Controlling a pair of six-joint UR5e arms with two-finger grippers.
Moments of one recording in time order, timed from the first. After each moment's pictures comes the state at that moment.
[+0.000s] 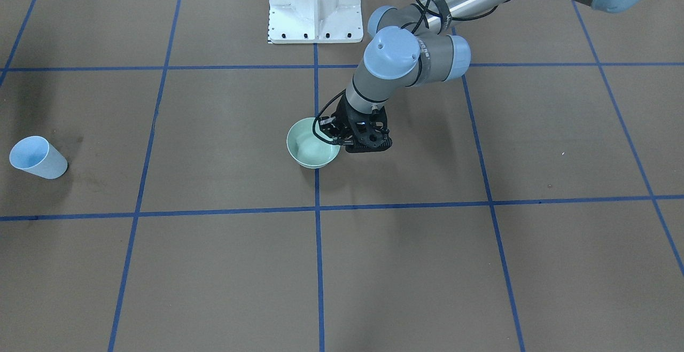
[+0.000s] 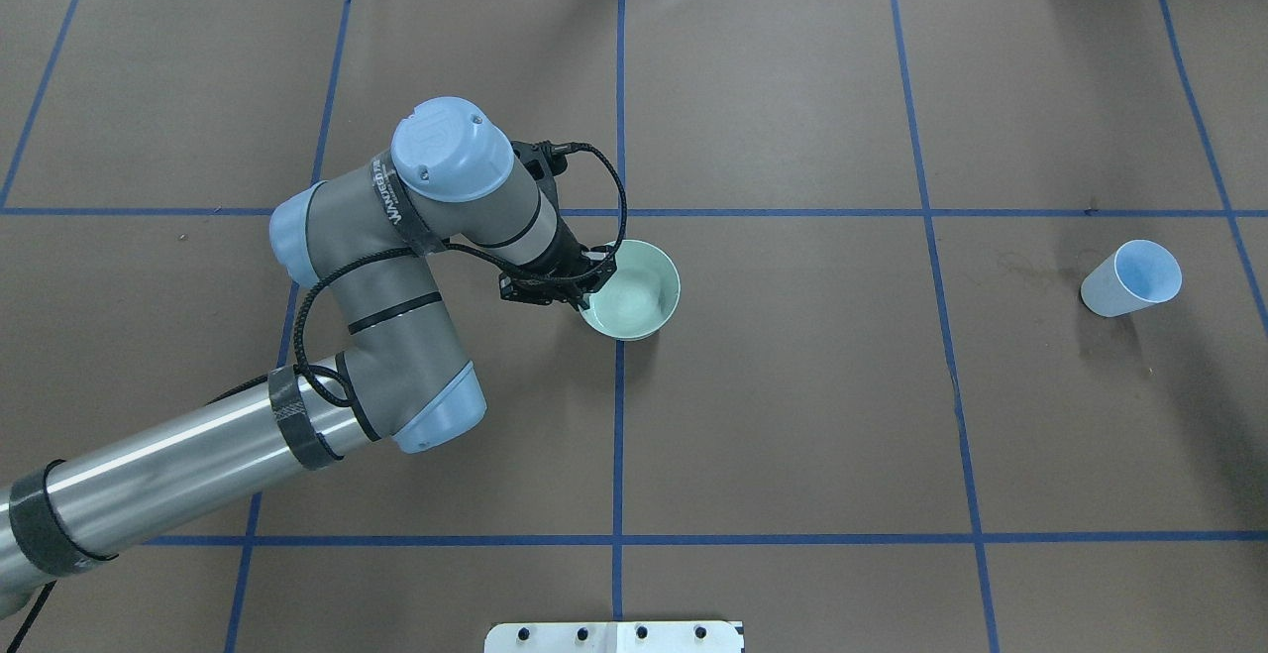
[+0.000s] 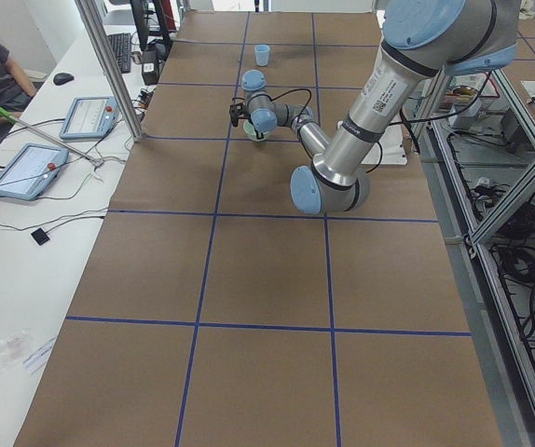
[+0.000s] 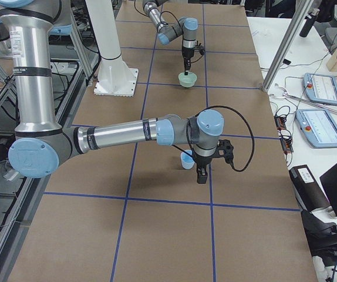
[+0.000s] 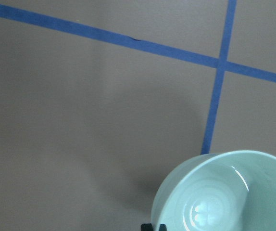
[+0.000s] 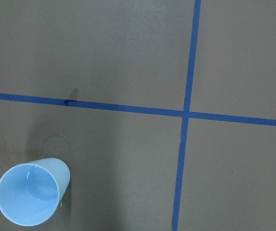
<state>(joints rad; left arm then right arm) -0.58 -2.33 -1.43 -1.92 -2.07 -1.41 1.48 -1.53 1.73 -1.67 2.32 0.04</state>
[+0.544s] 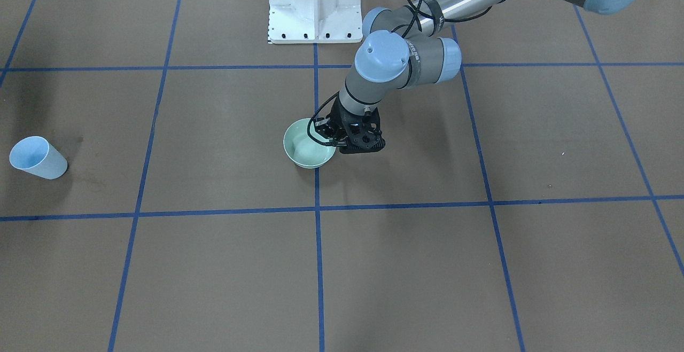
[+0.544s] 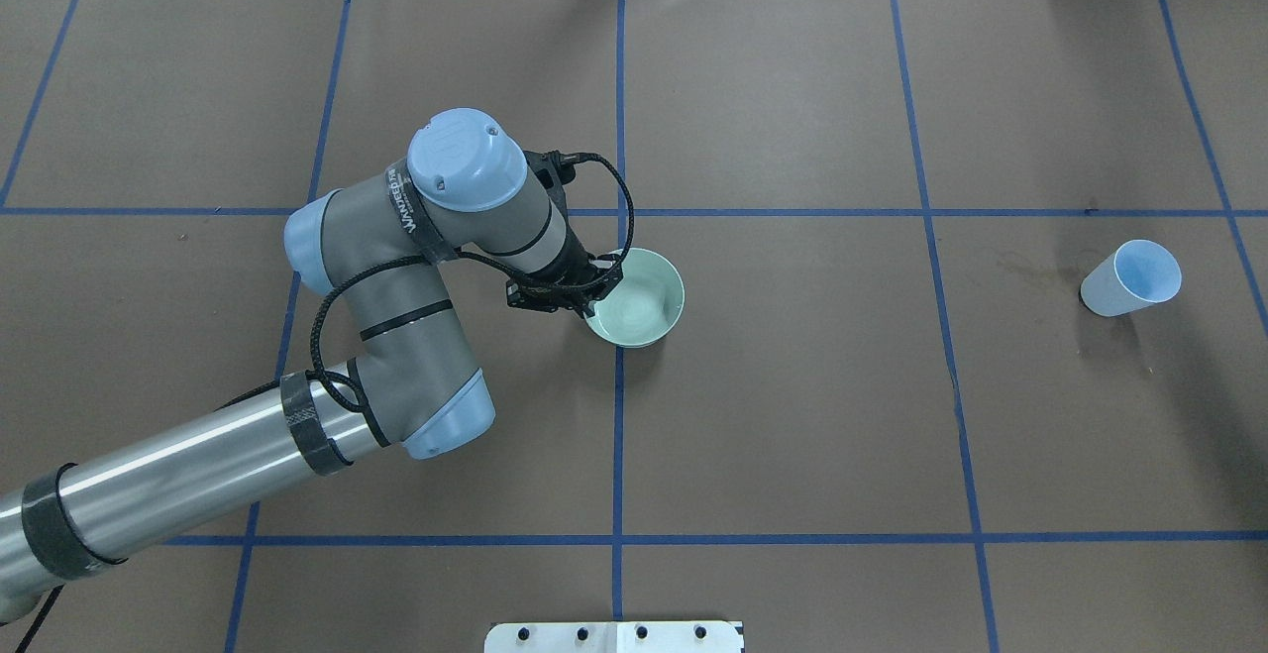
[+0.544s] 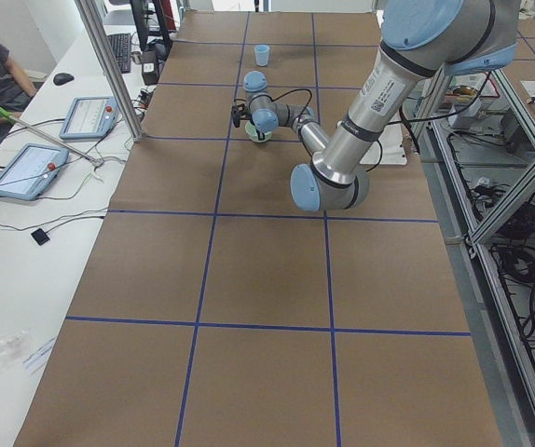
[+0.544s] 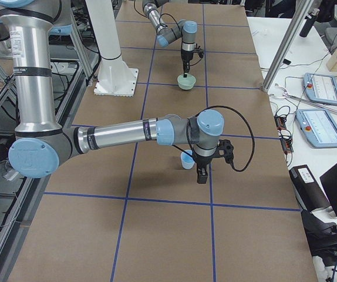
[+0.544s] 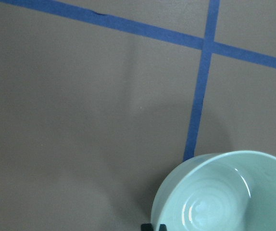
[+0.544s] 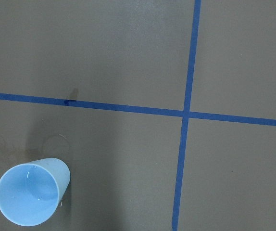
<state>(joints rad) -0.57 -2.33 -1.42 -1.92 -2.06 -1.41 1.48 -1.53 1.73 -1.67 2.32 0.05</state>
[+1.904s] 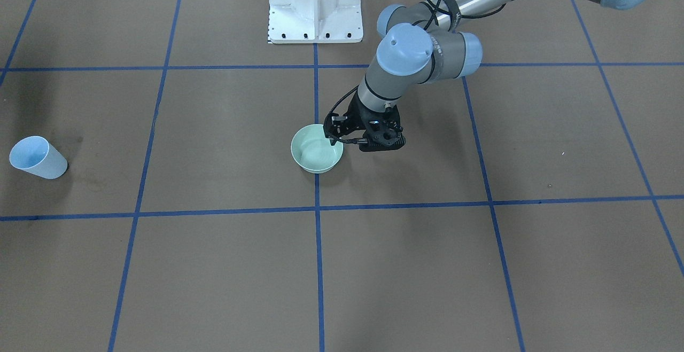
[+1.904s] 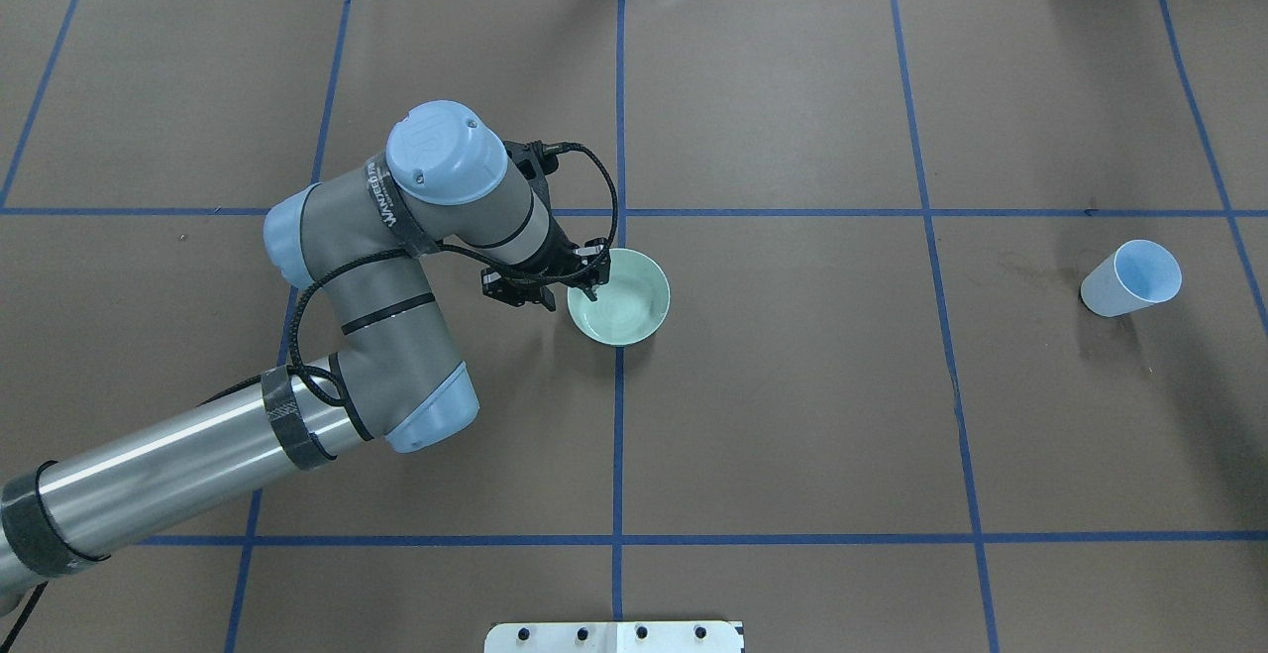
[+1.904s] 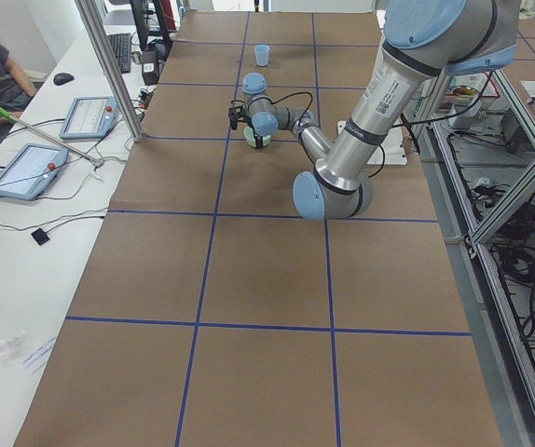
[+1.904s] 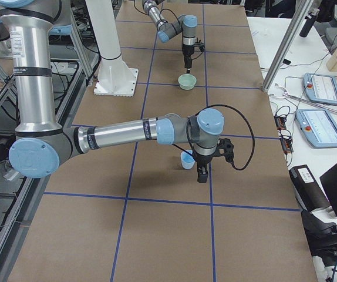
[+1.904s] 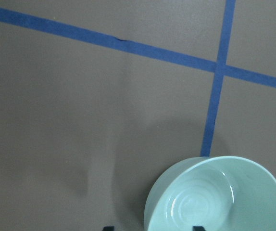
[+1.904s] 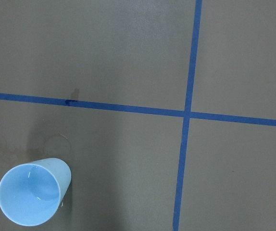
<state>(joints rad) -0.60 -2.22 -1.56 -1.92 -2.05 -1.41 1.48 -1.53 1.73 -1.67 2.32 0.04</state>
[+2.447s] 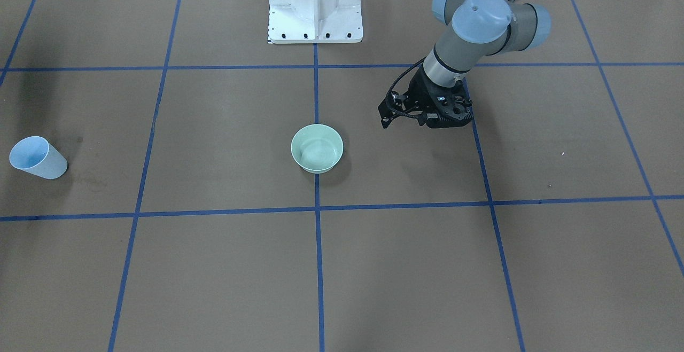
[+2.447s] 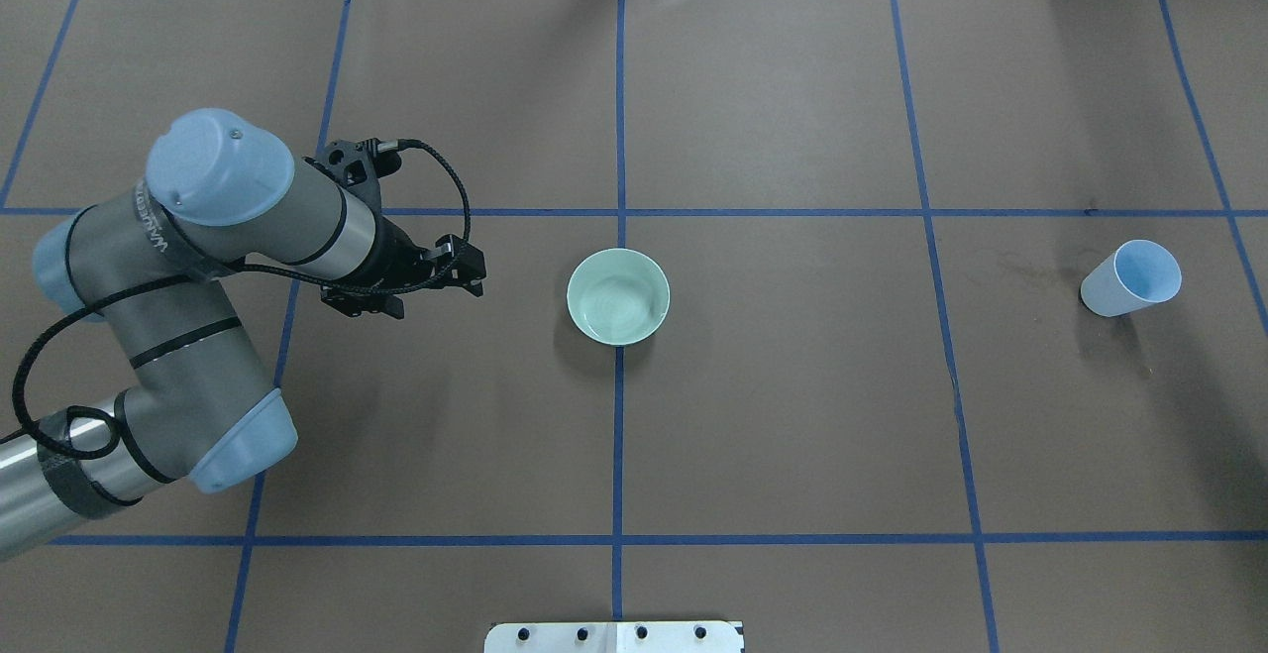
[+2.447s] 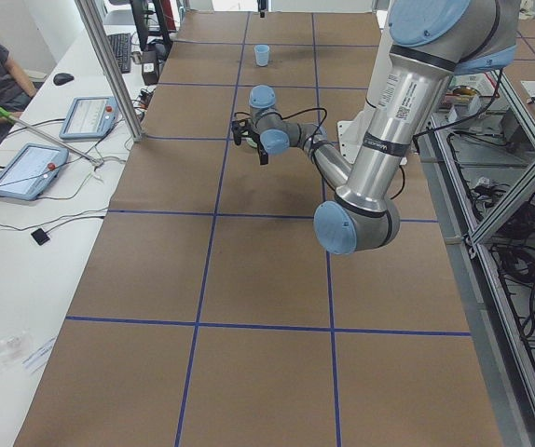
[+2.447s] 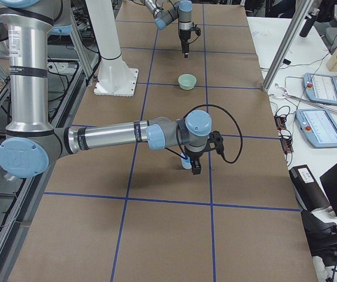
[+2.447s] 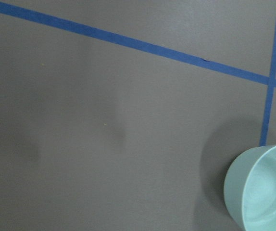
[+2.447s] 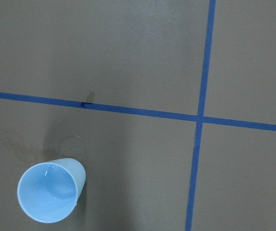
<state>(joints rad) -0.66 -1.99 -1.77 -1.92 -2.06 -1.40 1.40 -1.66 1.78 -1.39 2.47 0.06</state>
